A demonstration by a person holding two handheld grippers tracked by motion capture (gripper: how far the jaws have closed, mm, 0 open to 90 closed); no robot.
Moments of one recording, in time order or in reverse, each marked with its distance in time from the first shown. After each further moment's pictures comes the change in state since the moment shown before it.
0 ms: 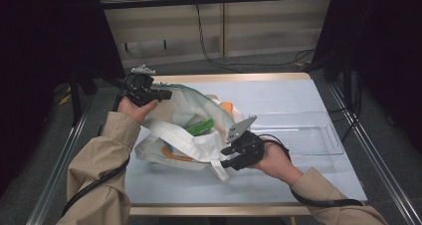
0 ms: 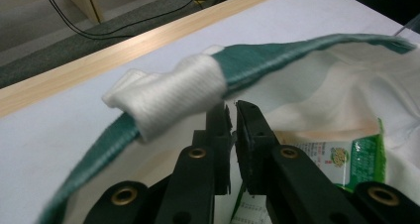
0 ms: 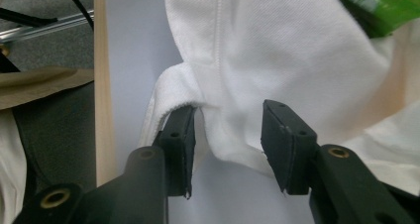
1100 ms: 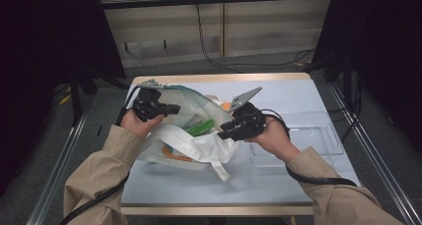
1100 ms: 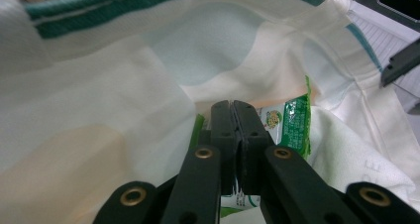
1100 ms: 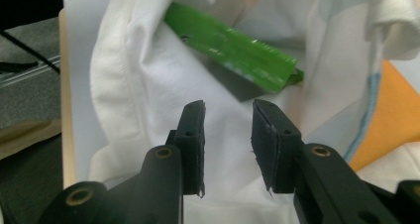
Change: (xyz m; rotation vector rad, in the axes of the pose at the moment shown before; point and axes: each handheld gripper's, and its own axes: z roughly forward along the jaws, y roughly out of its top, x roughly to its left) left arm -0.034 -0.020 0.001 0.043 -0.102 0.061; right arm -0.045 0.034 -0.024 -0.087 -0.068 0.090
